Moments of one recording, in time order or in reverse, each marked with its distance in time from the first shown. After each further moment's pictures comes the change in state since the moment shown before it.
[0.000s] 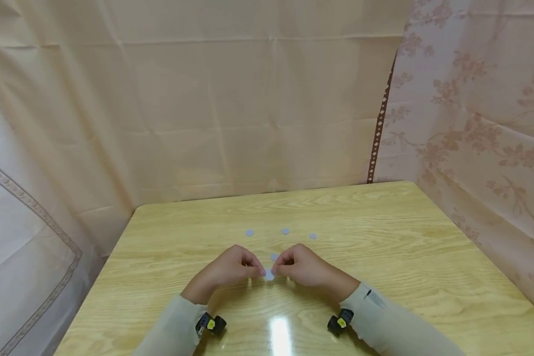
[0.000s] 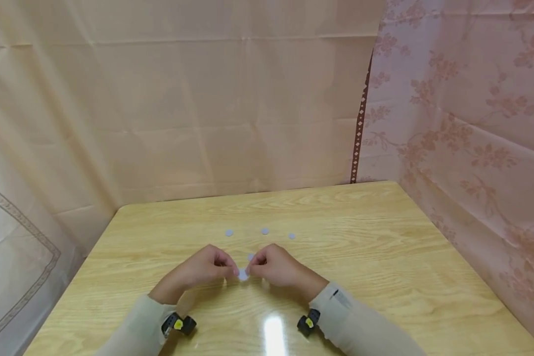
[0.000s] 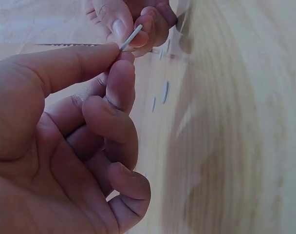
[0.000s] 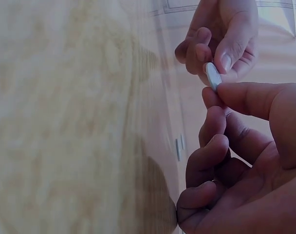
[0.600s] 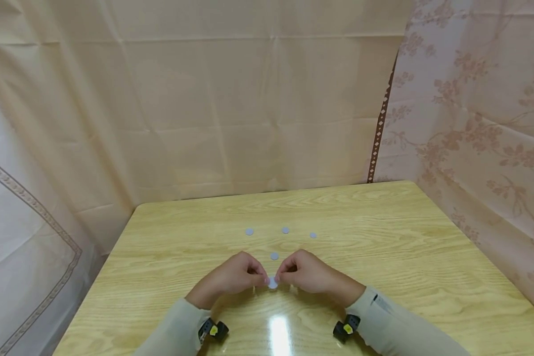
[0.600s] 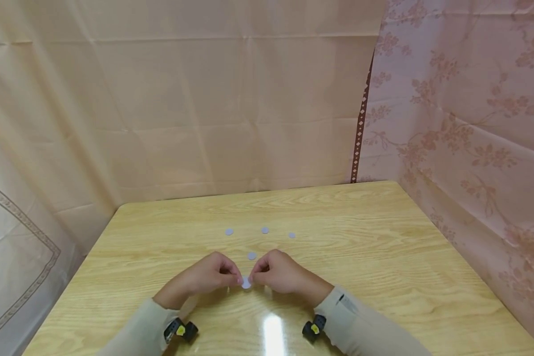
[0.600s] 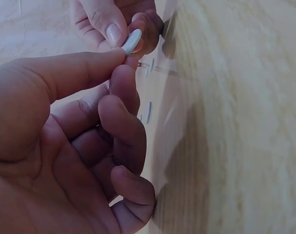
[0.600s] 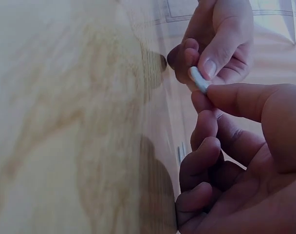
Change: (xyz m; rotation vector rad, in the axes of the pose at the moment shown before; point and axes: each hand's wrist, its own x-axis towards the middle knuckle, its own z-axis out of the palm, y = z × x) left_hand -0.001 -0.001 0.016 0.003 -0.057 -0.003; right_hand -0.014 -0.003 0.003 -0.023 -0.055 0.007
